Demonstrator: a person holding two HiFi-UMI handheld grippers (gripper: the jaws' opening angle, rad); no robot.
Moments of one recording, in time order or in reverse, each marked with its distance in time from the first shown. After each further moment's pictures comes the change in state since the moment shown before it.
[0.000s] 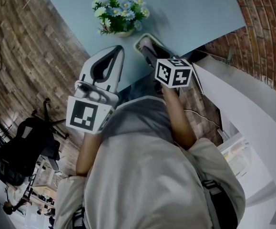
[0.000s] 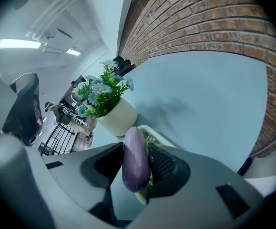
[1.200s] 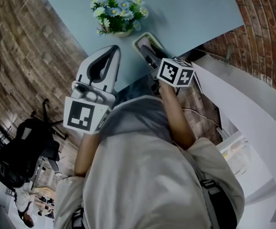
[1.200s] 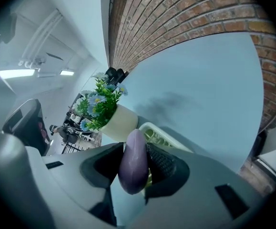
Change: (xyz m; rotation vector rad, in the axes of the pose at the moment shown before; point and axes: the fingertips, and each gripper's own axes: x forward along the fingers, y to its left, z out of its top) left arm -0.003 0.006 0.000 -0.002 0.005 0.001; right arm -0.001 0.003 0.002 0.215 -0.077 0.089
